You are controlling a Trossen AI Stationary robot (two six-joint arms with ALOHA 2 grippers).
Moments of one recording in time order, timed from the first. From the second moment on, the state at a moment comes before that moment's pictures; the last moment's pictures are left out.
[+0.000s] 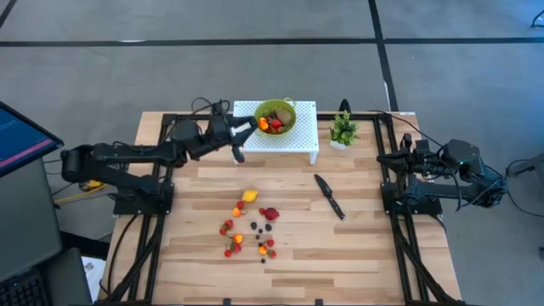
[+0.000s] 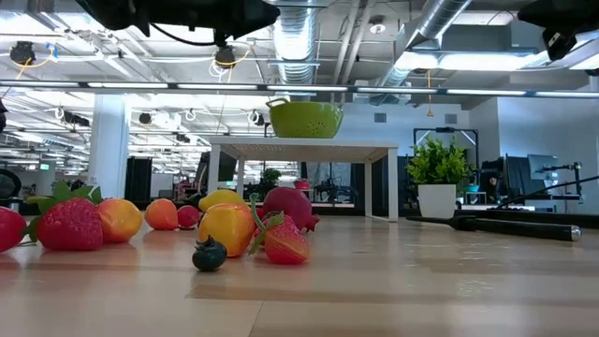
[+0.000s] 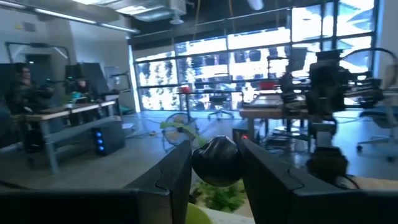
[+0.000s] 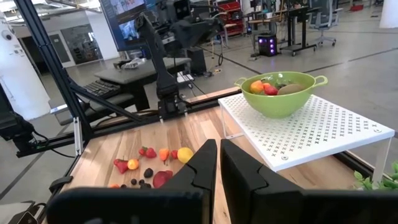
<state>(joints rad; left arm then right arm) 0.26 1.19 0.72 0.68 -0.15 0.12 -0.08 0.02 0.63 -0.69 0.10 0.19</state>
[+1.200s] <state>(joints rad) 0.38 1.44 0.74 0.67 -0.15 0.15 -0.08 0.02 0.63 -0.69 0.10 0.19</state>
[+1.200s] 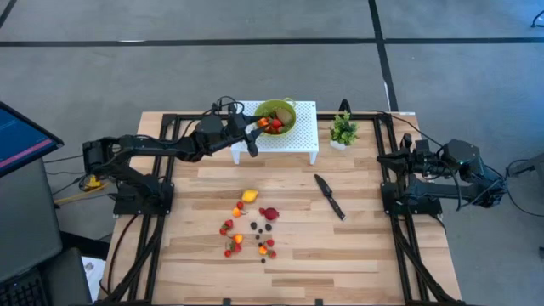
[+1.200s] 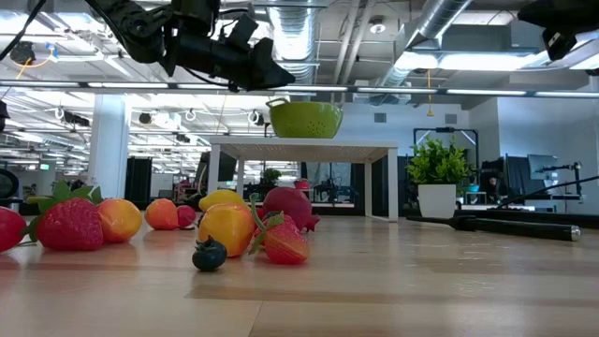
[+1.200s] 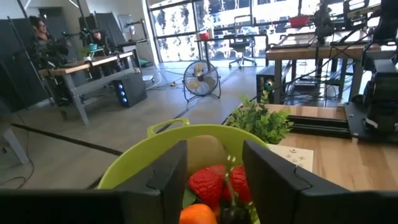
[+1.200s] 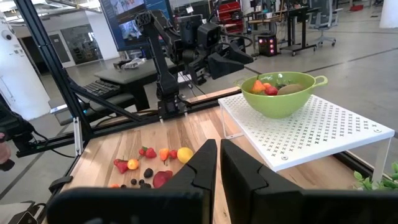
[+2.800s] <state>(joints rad) -0.31 1.19 0.74 -0.10 -0.10 0.07 -0.08 0.02 0.63 -0.69 0.10 0.19</state>
